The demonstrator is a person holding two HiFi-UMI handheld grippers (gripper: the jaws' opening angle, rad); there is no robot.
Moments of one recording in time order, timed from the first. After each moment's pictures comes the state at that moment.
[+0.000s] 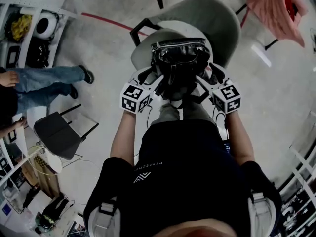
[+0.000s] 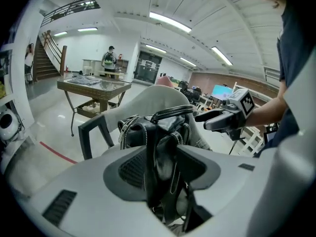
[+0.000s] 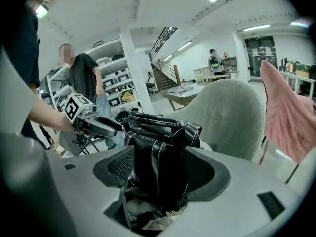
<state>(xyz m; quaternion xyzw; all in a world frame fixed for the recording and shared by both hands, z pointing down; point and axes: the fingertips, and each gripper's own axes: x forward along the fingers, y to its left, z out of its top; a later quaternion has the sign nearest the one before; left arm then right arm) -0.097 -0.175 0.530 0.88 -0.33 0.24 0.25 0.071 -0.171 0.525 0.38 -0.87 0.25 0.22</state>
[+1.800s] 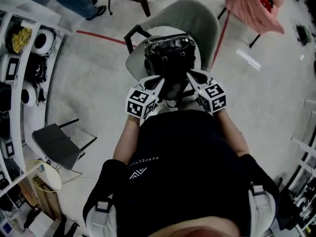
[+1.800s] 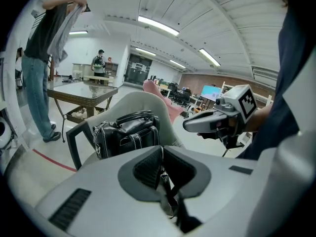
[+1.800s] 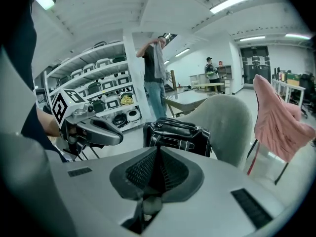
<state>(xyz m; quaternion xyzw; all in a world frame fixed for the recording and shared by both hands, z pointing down) -0.058 -0.105 0.481 0.90 -0.28 0.23 0.23 0.041 -0.111 0.477 0.41 -0.86 0.22 0.21</state>
